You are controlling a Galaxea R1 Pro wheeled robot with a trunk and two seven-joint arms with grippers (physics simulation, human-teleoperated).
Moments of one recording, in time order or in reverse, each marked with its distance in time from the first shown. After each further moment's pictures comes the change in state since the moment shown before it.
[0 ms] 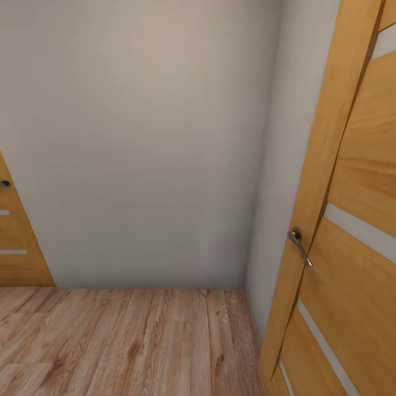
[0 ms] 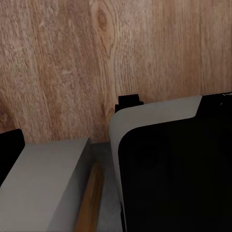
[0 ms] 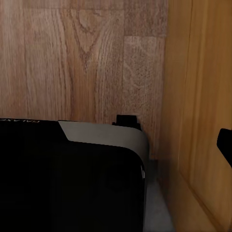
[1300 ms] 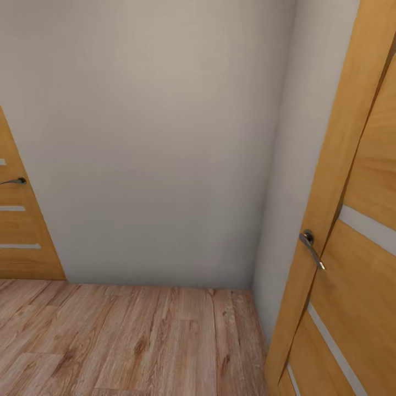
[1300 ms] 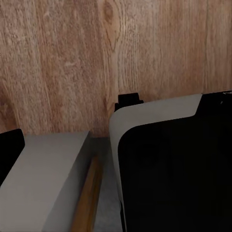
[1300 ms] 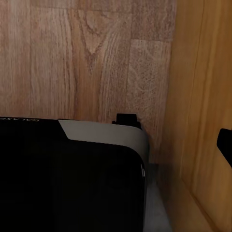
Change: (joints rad) left arm 0.000 0.000 0.000 0.000 0.000 0.000 0.000; right arm 0.000 0.000 0.000 0.000 0.000 0.000 0.000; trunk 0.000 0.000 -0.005
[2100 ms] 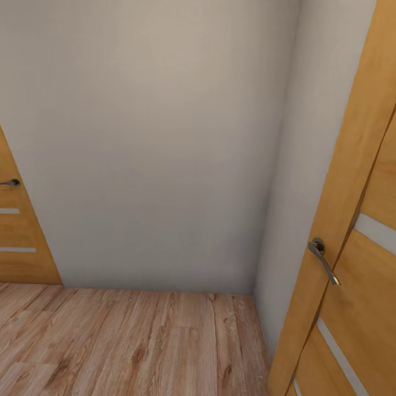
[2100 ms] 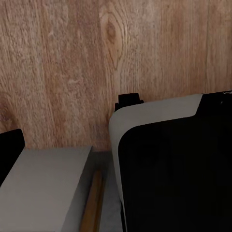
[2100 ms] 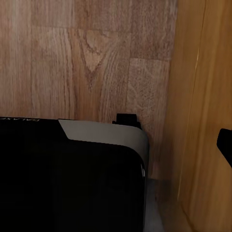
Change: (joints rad) left arm 0.000 0.001 0.000 0.000 0.000 0.000 0.000; right arm 0.000 0.000 0.000 0.000 0.000 0.000 0.000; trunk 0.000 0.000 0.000
